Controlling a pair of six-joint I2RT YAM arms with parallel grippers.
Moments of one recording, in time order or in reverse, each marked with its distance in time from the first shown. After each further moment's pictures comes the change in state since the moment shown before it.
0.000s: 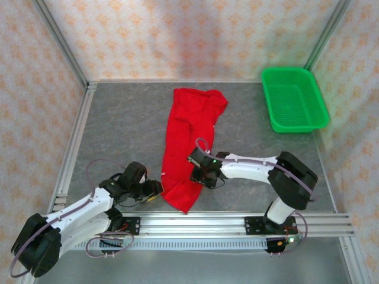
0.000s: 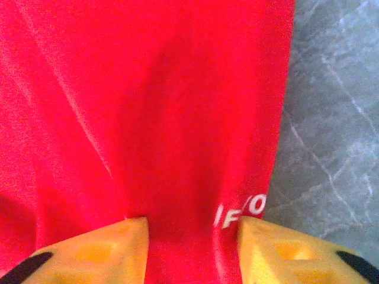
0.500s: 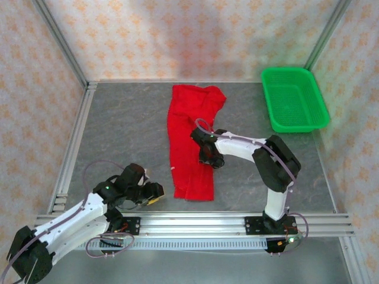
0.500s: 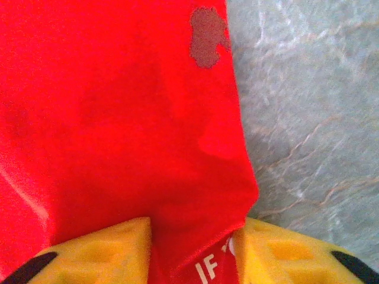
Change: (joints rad) left arm -0.043 -0.200 0.035 -0.135 0.064 -0.040; right arm -0.209 0.201 0.268 -0.237 0.148 -0.276
